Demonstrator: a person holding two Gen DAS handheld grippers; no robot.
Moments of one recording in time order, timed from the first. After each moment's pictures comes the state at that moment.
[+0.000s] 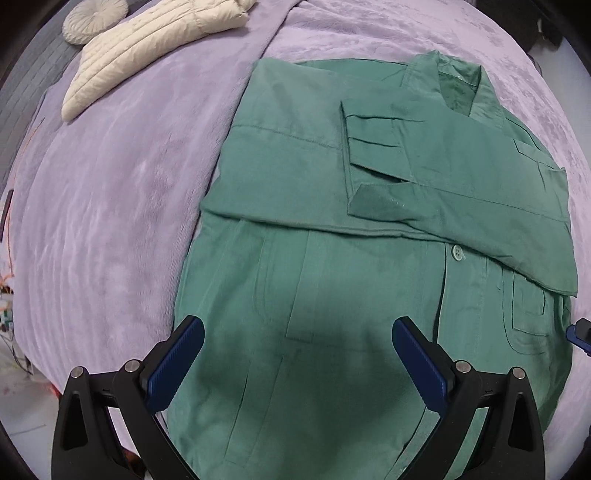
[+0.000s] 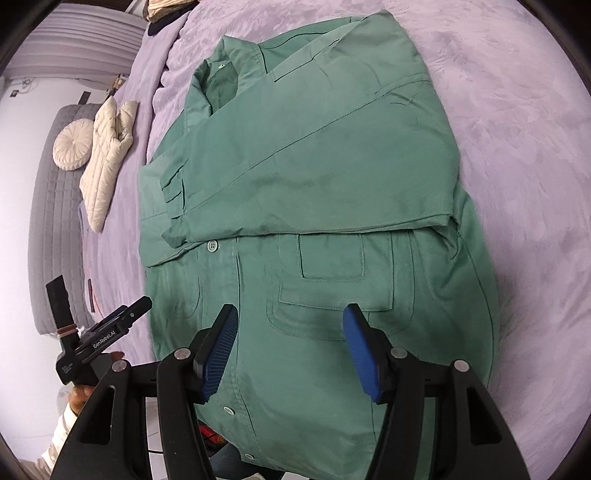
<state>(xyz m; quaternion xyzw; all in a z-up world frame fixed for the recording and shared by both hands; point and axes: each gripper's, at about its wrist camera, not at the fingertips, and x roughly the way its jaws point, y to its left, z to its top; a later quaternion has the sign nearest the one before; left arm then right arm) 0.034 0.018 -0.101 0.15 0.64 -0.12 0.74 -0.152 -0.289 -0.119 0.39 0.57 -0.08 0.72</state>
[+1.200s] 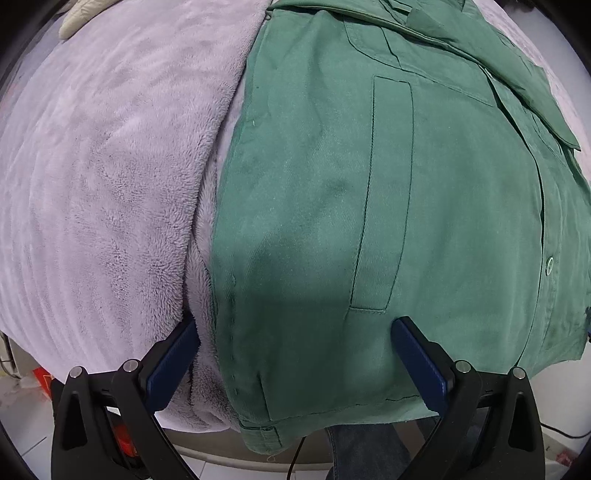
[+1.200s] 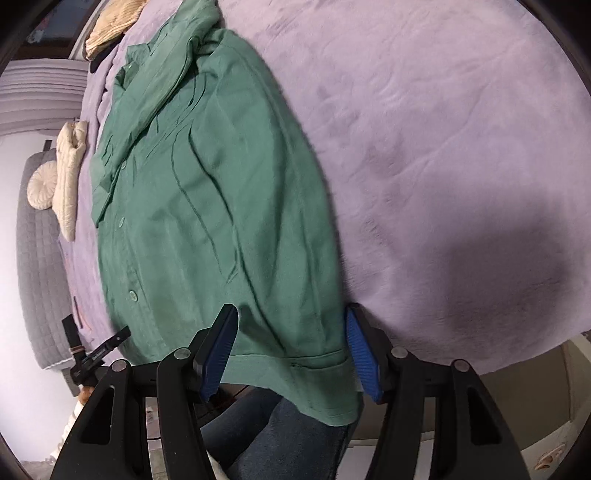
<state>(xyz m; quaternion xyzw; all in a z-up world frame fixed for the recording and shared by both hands) -0.074 0.177 -0.169 0.17 0.68 -0.19 0.68 -0.373 -0.244 -0.180 0.48 0.54 -0.16 0.68</state>
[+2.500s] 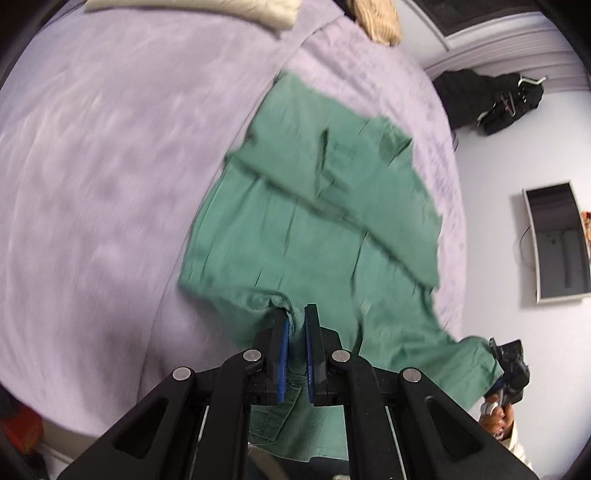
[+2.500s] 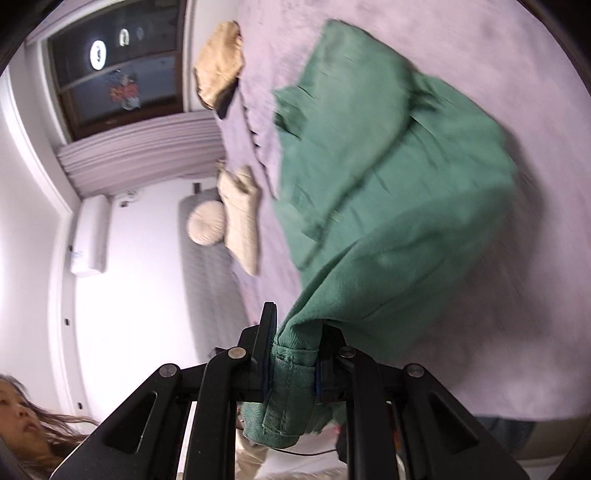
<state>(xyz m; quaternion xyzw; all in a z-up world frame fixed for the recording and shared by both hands) 0.003 0.186 -0.061 -0.14 0.65 -0.28 0.69 -0.278 -0.275 -0.105 0.66 0.30 0.06 0.68</state>
